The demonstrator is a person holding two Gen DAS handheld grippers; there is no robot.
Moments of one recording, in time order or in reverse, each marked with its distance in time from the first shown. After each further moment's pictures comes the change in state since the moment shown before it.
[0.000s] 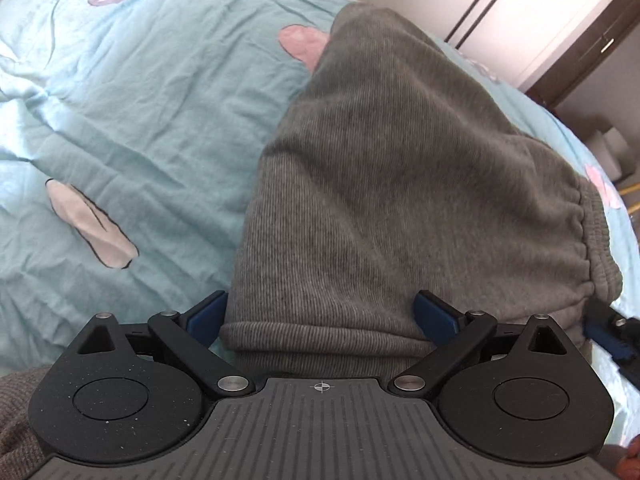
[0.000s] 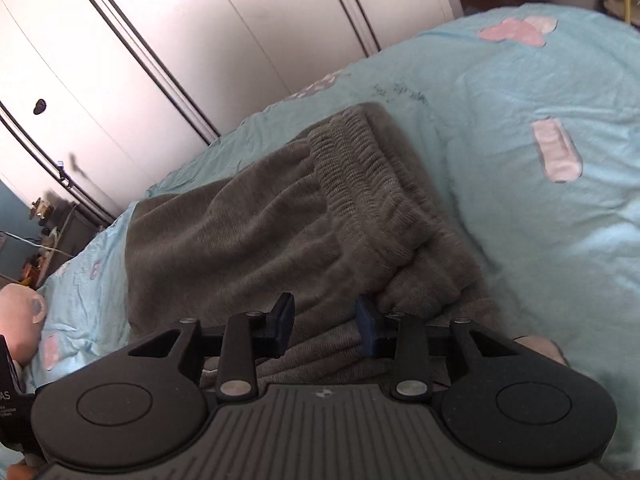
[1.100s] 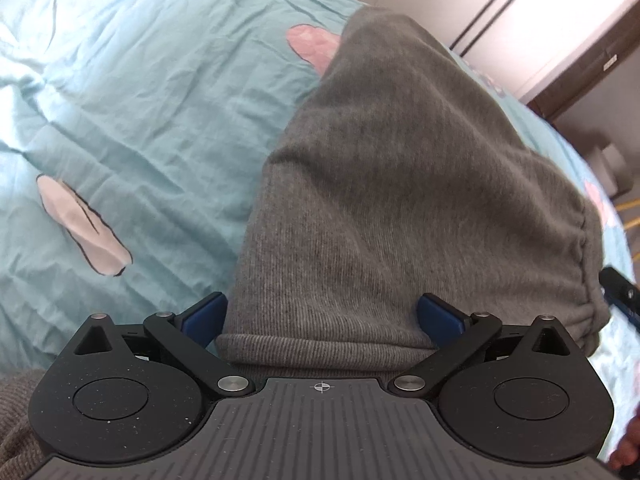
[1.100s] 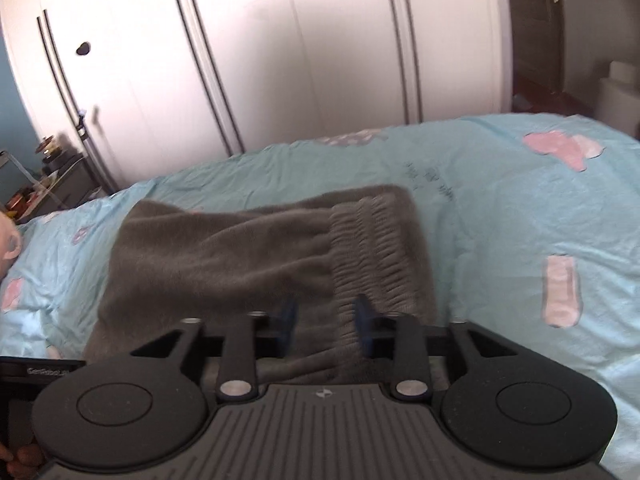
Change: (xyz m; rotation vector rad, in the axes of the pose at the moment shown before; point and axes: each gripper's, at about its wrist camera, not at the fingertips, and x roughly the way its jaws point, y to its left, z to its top) left arm 0.005 0.014 0.009 -0.075 -0.008 -0.049; right arm 0.009 0.003 0.038 -0.271 -0.102 -0.007
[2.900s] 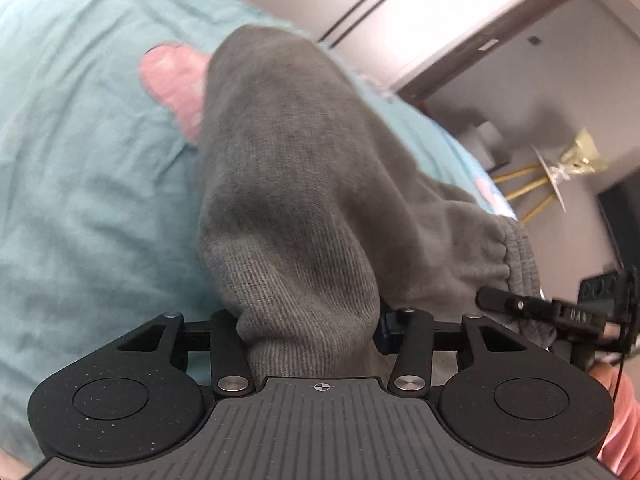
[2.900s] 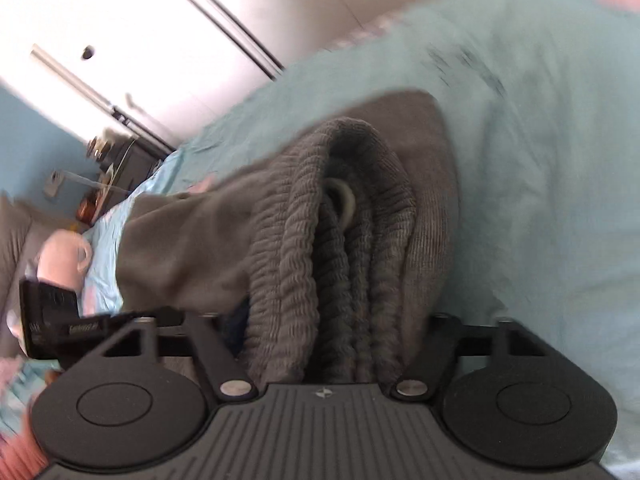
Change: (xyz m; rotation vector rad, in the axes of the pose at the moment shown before) left arm 0.062 -0.003 0.075 0.165 0.051 -0.436; right arm 0.095 -0.049 0.032 0.162 0.318 0.374
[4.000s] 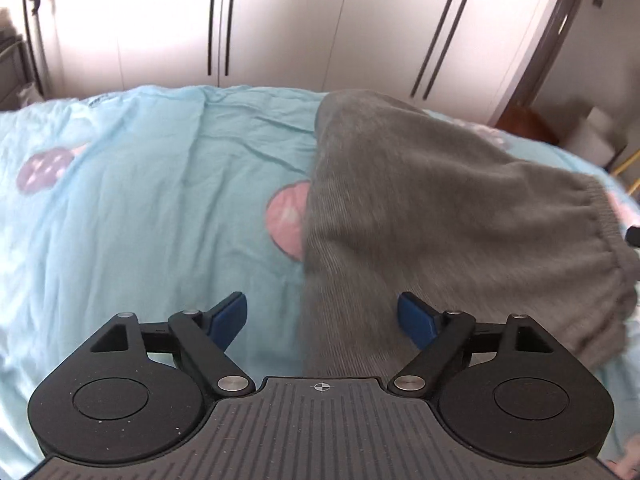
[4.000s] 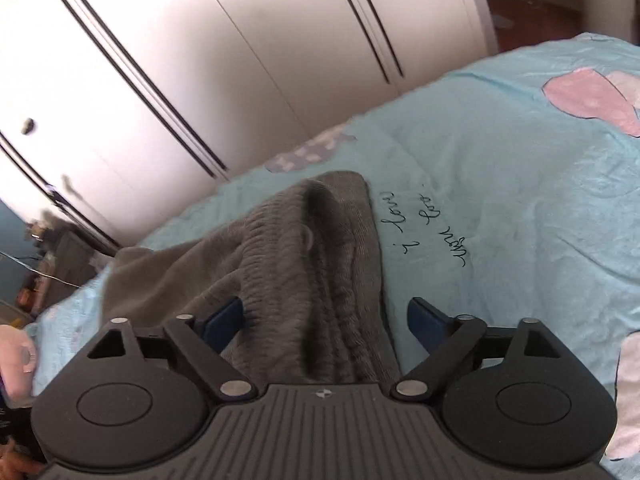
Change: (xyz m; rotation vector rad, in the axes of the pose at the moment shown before) left arm -0.031 -0.019 0.037 0.176 -0.144 0.484; right arm -0.009 0.012 0.063 0.063 -0.271 -0.178
